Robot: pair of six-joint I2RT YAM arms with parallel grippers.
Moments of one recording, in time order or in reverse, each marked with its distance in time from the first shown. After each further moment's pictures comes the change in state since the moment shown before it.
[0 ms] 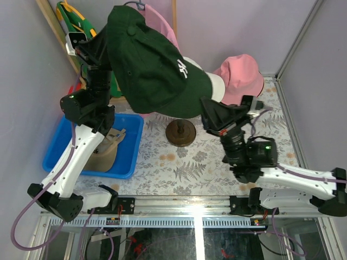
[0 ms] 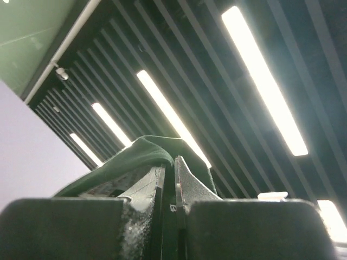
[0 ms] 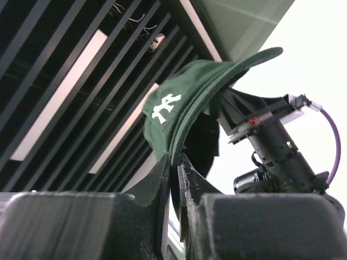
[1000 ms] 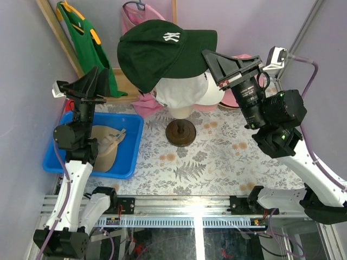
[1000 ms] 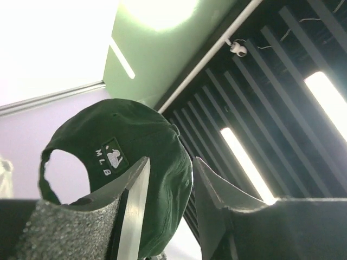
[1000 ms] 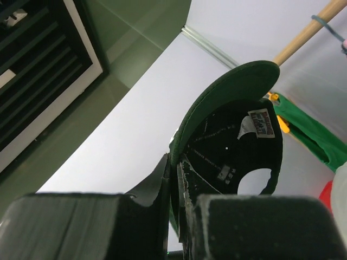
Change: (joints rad) left arm 0.376 -0.396 -0.605 -0.164 0.143 -0.055; right arm -0.320 0.050 0.584 -0.957 -0.077 -0.170
